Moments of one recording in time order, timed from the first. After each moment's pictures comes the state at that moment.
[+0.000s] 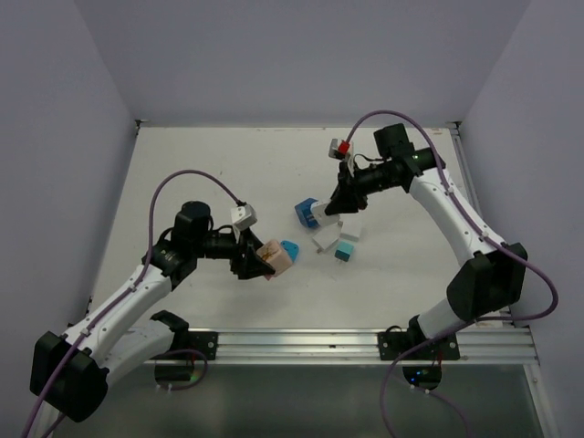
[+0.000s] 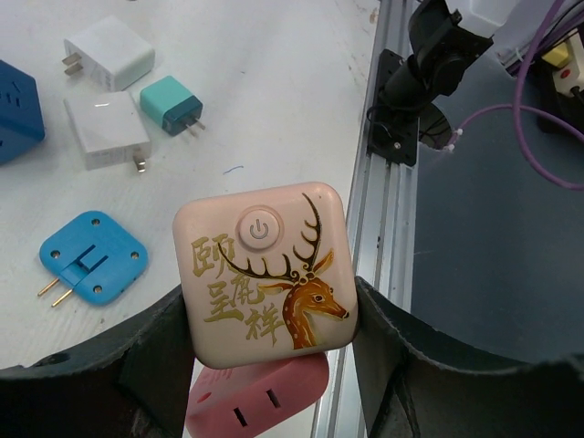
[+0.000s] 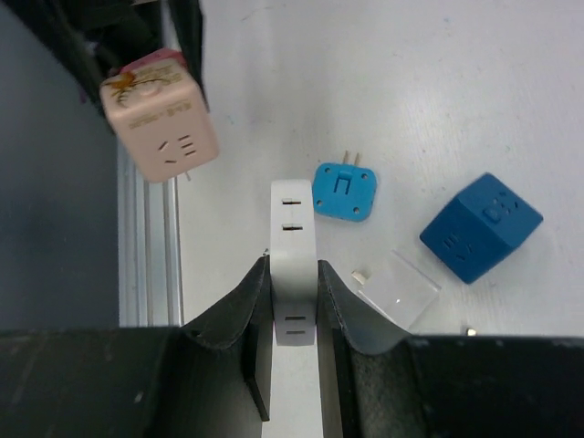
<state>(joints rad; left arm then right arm) -0.46 0.92 0.61 -0.18 0.94 -0.01 0.32 1.58 1.54 -1.04 -1.02 -0.68</state>
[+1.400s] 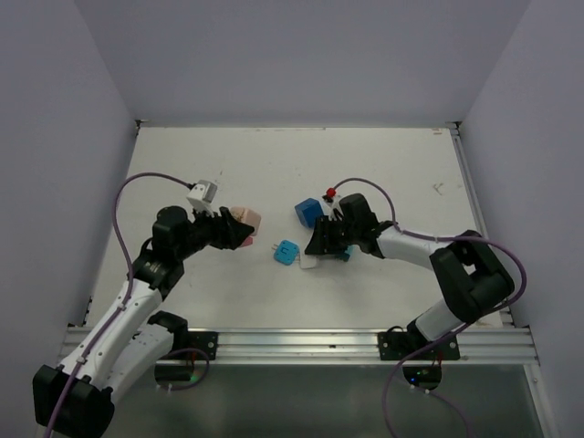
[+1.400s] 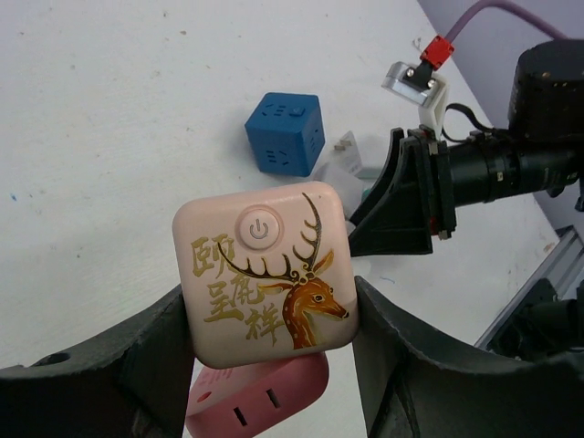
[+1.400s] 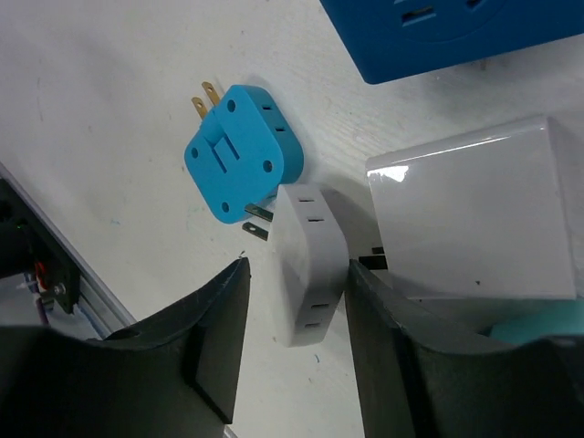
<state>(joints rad) -0.33 0.78 0.56 -0.13 0.38 -0.37 0.56 1.57 0.74 0.02 -0.42 0.52</state>
